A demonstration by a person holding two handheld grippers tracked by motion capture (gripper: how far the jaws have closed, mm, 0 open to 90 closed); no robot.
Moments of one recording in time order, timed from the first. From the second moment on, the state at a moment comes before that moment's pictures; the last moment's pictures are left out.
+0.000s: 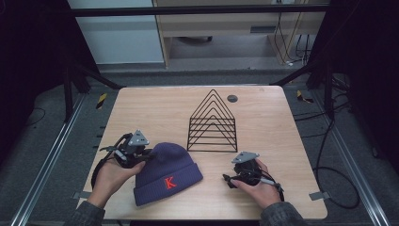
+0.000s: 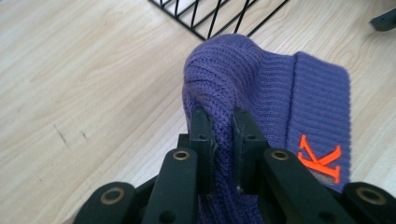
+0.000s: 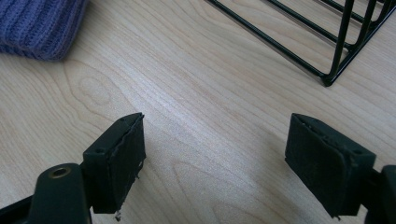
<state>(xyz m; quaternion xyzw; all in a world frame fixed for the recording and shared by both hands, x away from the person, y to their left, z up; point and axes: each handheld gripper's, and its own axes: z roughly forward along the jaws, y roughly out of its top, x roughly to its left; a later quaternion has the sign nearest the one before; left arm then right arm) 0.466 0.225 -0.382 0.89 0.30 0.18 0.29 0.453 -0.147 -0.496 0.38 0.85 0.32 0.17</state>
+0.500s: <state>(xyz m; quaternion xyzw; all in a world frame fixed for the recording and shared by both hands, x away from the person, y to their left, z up) 0.455 0.209 -0.344 0.89 0.25 0.21 0.31 0.453 -0.147 -0.496 0.38 0.85 0.33 0.17</state>
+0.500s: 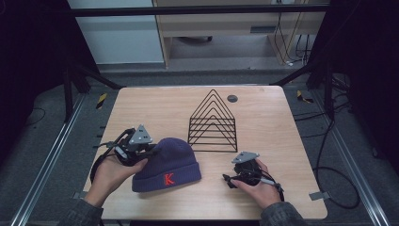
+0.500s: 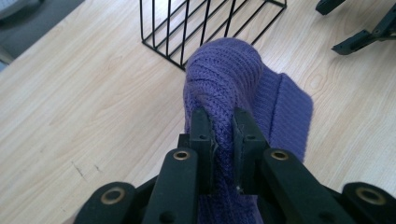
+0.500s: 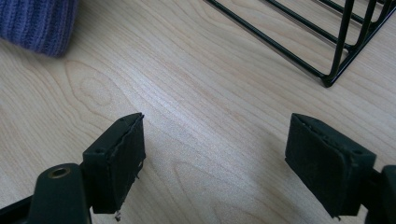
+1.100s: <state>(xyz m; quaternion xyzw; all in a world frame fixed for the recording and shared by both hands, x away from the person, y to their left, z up) 0.451 0.209 -0.310 0.89 0.23 0.23 0.32 0.452 -0.148 -0.495 0.38 0.85 0.33 0.16</state>
